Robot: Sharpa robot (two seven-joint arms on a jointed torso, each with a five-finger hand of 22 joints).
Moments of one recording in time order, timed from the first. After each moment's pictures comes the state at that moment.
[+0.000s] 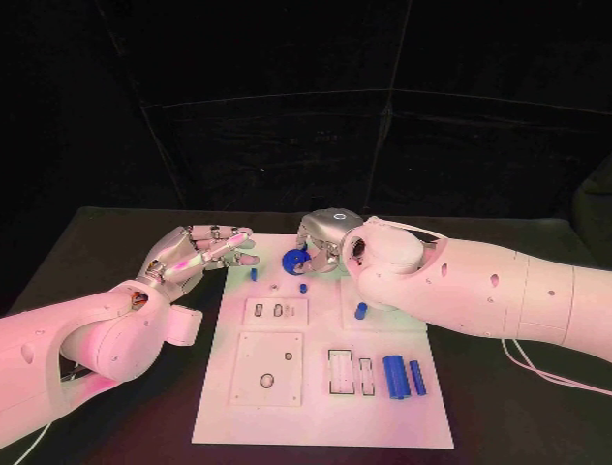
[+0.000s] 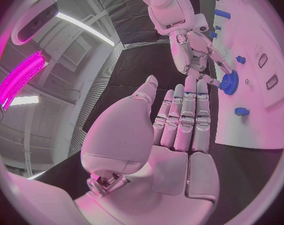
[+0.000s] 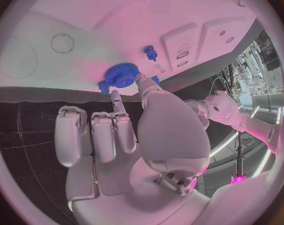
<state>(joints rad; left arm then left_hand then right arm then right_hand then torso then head) 1.25 -0.96 -0.12 1.63 -0.01 -0.24 0.53 1.36 -0.02 0.07 0.07 0.05 0.99 0.21 0.10 0.07 1.12 0.15 0.11 0.07 1.18 0.10 0.20 0.19 0.18 0.98 0.21 0.23 0.07 1.32 -0.50 -0.07 1.36 -1.67 -0.25 -0.37 1.25 -0.16 0.15 0.17 0.19 0.99 0.15 0.07 0.07 1.47 0.06 1.52 1.31 1.47 -0.02 1.54 1.31 0.06 1.47 0.09 1.49 1.31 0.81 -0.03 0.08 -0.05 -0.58</state>
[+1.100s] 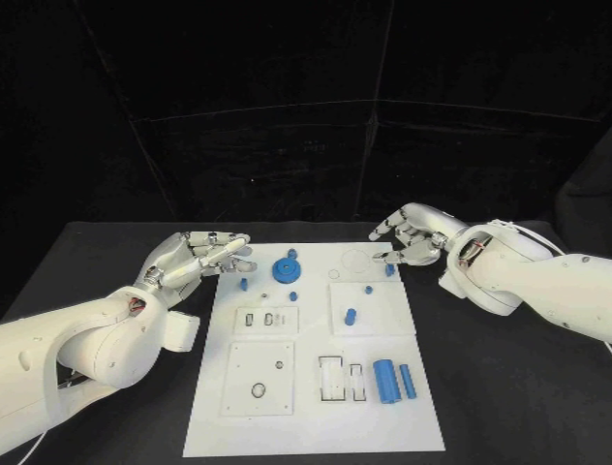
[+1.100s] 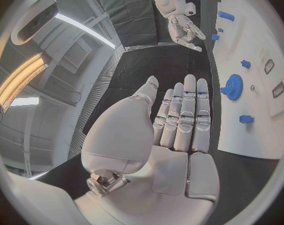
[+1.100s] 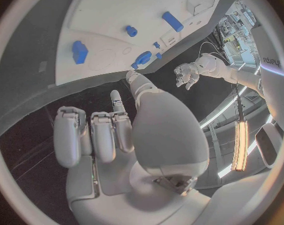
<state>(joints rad) 1.25 -0.95 -0.12 1.62 -0.01 -0.24 0.53 1.35 0.00 0.08 0.05 0.05 1.01 0.20 0.10 0.07 1.16 0.13 0.10 0.07 1.21 0.09 0.20 0.21 0.18 1.00 0.20 0.22 0.07 1.32 -0.92 -0.07 1.48 -1.21 -0.38 0.01 1.38 -0.17 0.17 0.13 0.28 0.97 0.16 0.07 0.07 1.47 0.06 1.50 1.31 1.47 -0.01 1.53 1.31 0.06 1.47 0.09 1.49 1.31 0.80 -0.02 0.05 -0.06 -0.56</state>
